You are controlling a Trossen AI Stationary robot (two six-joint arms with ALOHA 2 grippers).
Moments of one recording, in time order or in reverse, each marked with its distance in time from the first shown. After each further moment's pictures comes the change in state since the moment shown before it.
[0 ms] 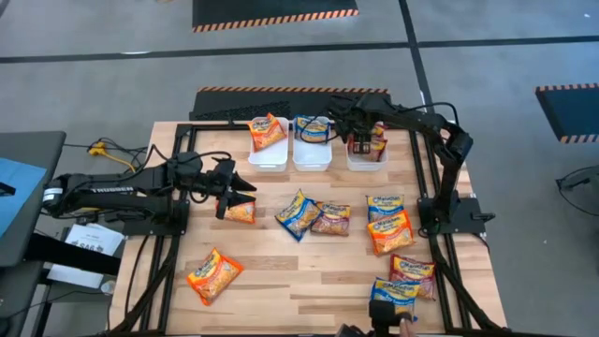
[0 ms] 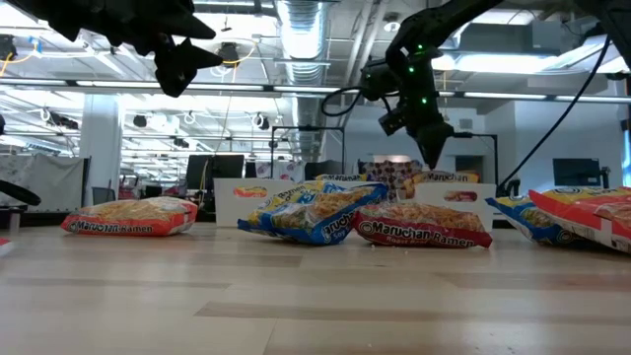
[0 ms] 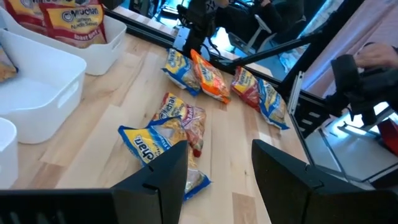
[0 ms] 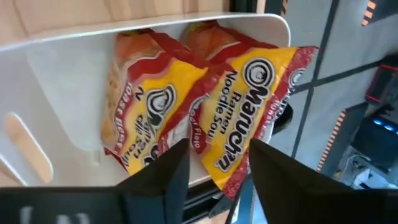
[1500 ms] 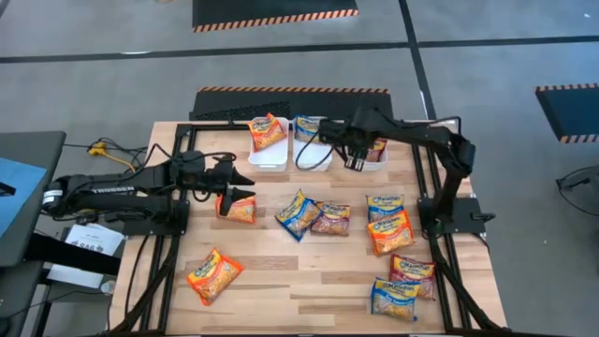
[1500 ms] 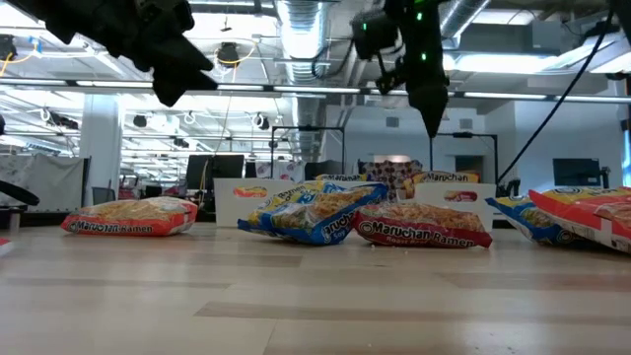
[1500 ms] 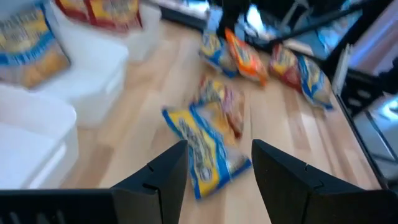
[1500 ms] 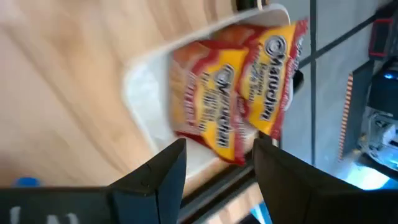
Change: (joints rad) left arm 0.039 0.001 0.005 -0.117 -0.072 0.123; right arm 0.267 -0.068 0.081 -0.263 0.034 0.541
